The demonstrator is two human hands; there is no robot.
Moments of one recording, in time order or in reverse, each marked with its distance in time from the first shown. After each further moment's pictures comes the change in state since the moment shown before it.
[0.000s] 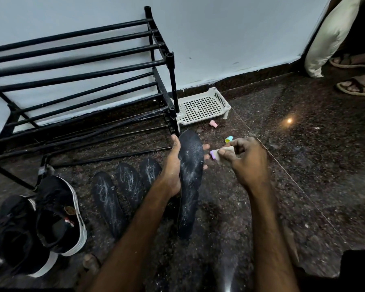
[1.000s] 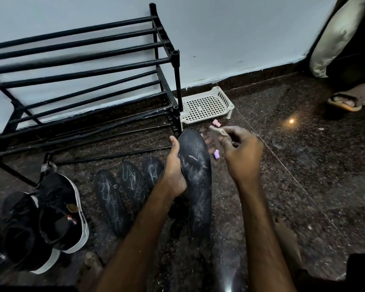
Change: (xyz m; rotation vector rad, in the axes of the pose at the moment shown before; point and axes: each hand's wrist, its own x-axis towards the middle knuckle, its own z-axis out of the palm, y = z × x) left_hand 0.008 -0.006 -0.011 -0.243 -0.023 -0.048; right_hand 0.001 -0.034 0.019 0.143 0.129 -0.098
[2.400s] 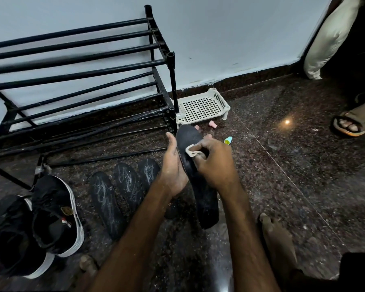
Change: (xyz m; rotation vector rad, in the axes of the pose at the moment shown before) left_hand -0.001 0.006 0.013 0.074 -0.019 0.094; right_hand -0.014 -0.013 0.021 -0.138 -0.251 -0.142
